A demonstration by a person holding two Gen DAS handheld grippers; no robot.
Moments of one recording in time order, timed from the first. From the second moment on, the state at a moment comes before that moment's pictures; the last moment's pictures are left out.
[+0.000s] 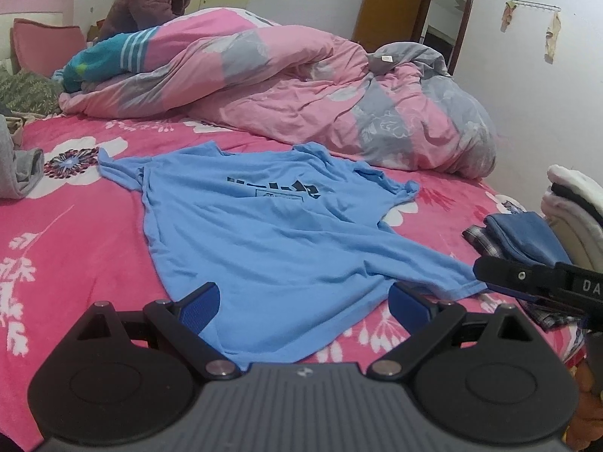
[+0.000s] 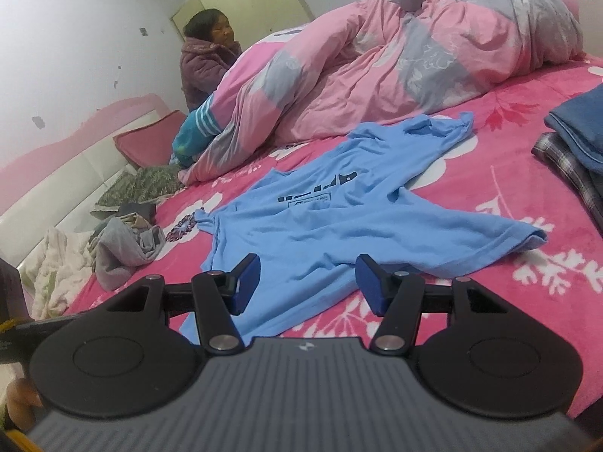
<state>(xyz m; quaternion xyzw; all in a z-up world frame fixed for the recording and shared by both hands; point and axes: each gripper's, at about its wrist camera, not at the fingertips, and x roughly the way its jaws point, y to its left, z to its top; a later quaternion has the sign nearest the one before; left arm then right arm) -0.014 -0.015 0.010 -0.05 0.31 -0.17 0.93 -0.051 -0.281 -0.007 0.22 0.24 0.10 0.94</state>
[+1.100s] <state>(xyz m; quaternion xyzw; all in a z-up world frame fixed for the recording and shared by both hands) -0.016 0.020 -0.032 0.01 0.31 -0.11 0.94 -0.055 -0.319 -0.047 0.28 0.27 0.10 0.92</state>
